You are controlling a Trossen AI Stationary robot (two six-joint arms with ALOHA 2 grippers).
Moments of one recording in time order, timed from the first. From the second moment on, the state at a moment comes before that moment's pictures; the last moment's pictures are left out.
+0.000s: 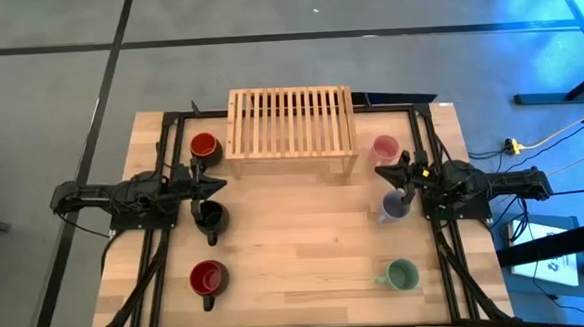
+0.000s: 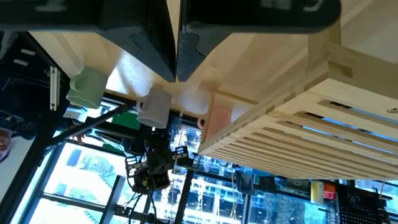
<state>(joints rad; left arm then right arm) -0.03 0.01 0.01 0.04 -0.23 -0.24 0.04 0.00 0.01 0.07 0.27 0.47</state>
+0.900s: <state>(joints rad) -0.03 0.01 0.01 0.05 -0.31 -0.23 0.04 0.86 0.88 -0.87 0.09 0.66</state>
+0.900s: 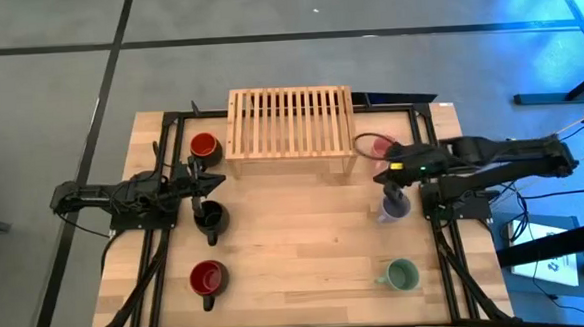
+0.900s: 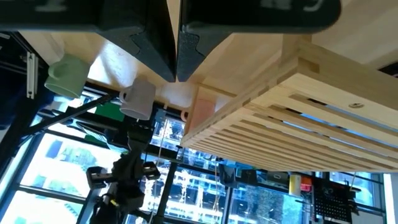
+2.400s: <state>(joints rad) -0.03 0.01 0.01 0.06 -0.38 -0.23 0.09 1.47 0.90 -1.05 -0.08 1.22</state>
